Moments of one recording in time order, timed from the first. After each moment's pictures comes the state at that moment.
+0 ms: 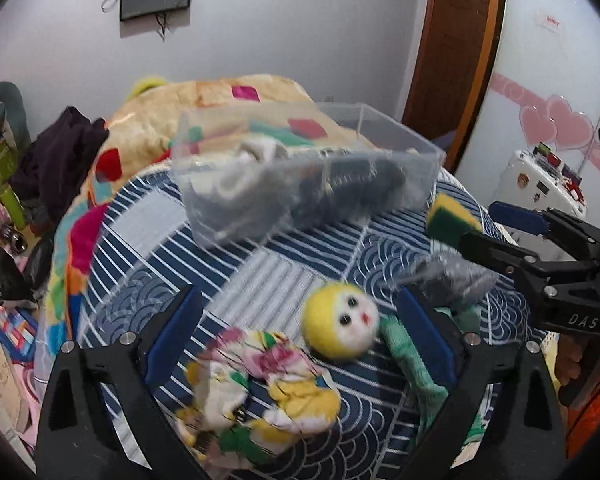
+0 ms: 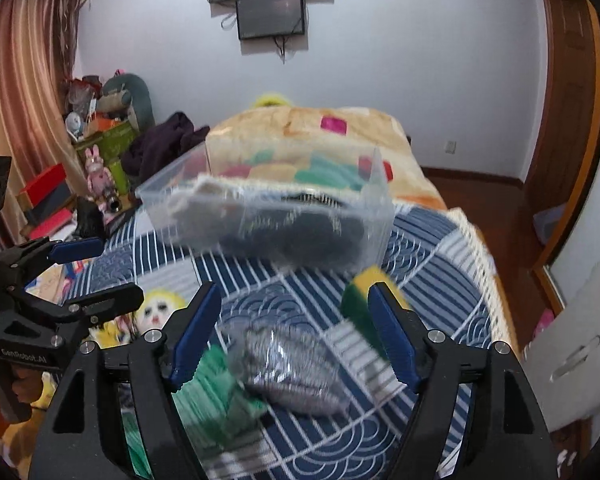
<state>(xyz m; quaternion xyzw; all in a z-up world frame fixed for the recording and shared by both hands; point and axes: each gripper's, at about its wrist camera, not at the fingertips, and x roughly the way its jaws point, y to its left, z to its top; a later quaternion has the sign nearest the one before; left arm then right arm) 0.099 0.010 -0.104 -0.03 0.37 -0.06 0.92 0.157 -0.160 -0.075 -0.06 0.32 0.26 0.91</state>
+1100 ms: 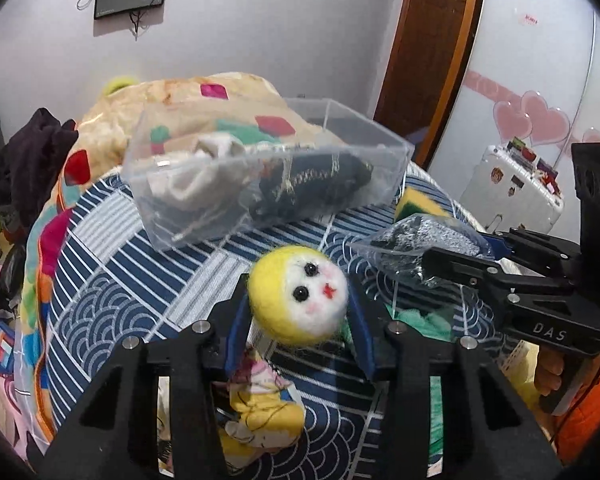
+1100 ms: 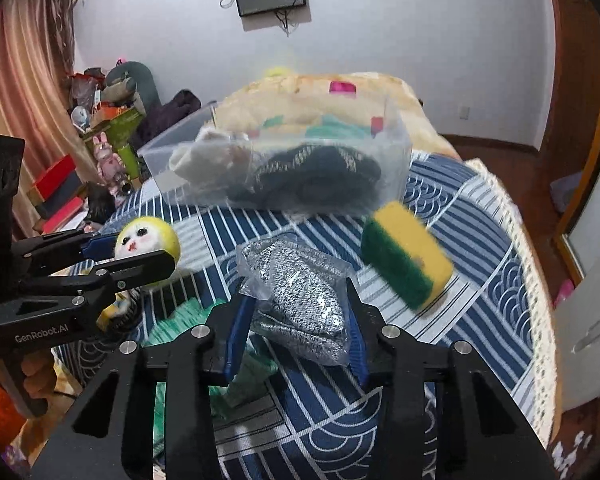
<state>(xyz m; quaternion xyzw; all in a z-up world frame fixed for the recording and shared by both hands) 0.104 -0.002 -0.096 -0.04 0.37 -0.11 0.92 0.142 -0.178 -0.094 -0.03 0.36 0.27 0.89</state>
